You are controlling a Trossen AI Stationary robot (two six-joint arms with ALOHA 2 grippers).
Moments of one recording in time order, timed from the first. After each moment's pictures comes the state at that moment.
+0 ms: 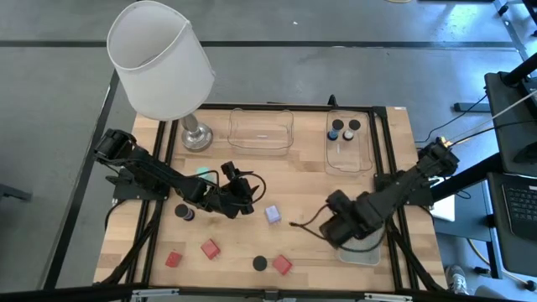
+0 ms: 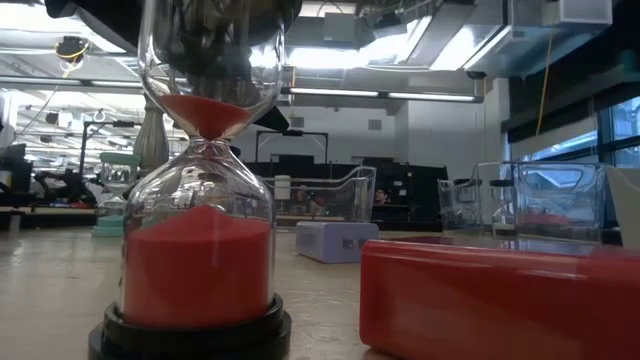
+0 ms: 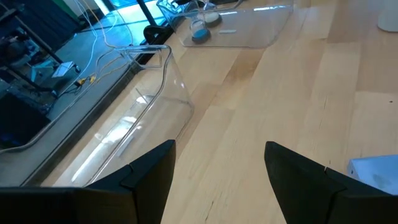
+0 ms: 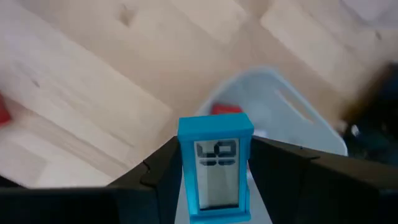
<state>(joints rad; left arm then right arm) -0.36 1.55 0.81 0.00 -0.91 -0.28 0.66 1.64 1.42 -1.42 0.11 1.57</state>
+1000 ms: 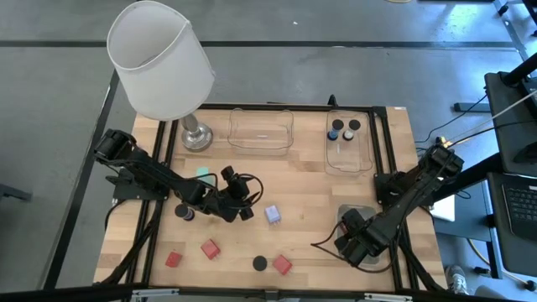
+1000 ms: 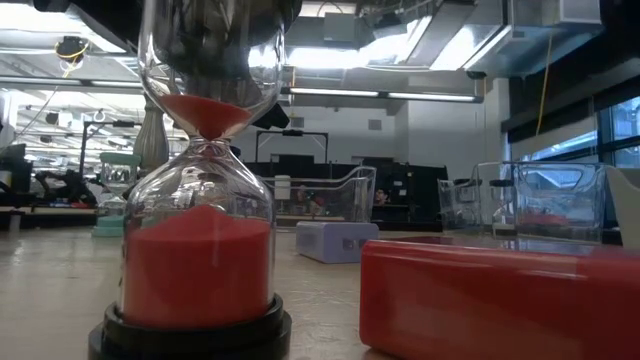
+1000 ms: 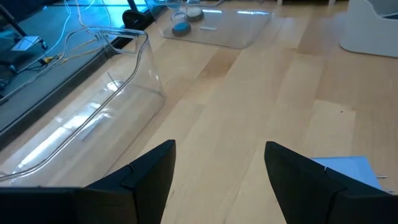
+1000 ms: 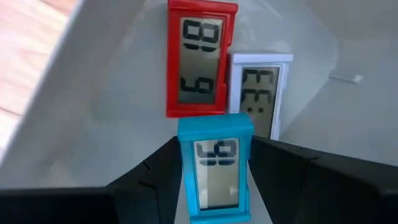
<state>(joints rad) -0.39 1.55 0.81 0.00 -0.85 -0.43 0.86 1.64 0.97 -1.00 -0.04 1.87</state>
